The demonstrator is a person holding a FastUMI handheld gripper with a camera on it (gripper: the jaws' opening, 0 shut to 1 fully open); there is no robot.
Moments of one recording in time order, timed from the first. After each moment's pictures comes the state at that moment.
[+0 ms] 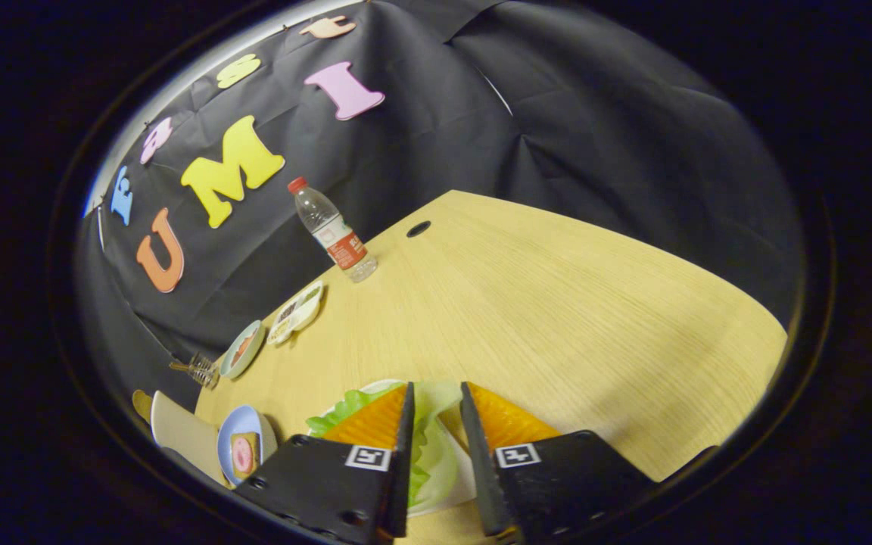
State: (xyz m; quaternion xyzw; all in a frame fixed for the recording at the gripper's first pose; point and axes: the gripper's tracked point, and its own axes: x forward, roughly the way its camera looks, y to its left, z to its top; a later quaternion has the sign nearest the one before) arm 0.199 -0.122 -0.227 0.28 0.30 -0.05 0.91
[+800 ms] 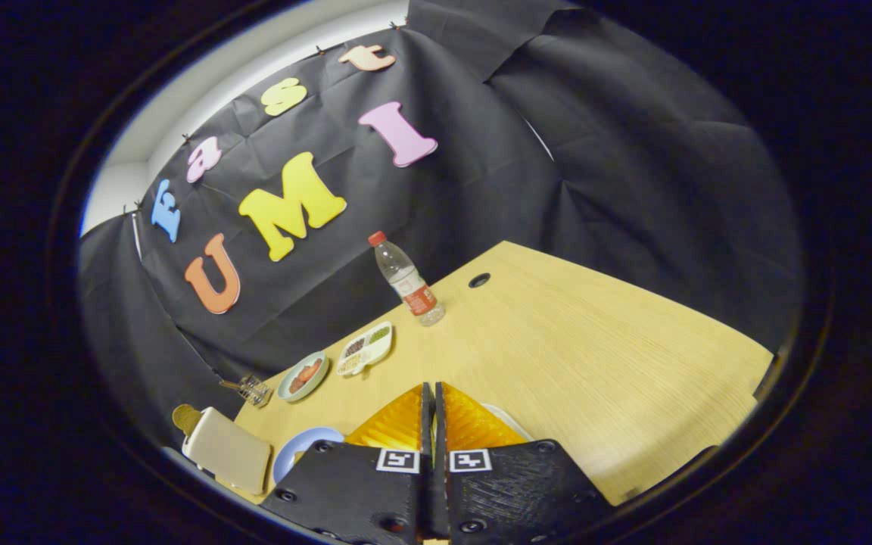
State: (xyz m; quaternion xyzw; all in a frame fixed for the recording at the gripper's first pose) arm 0.175 -0.080 -0.117 0.27 0.20 0.02 0.94
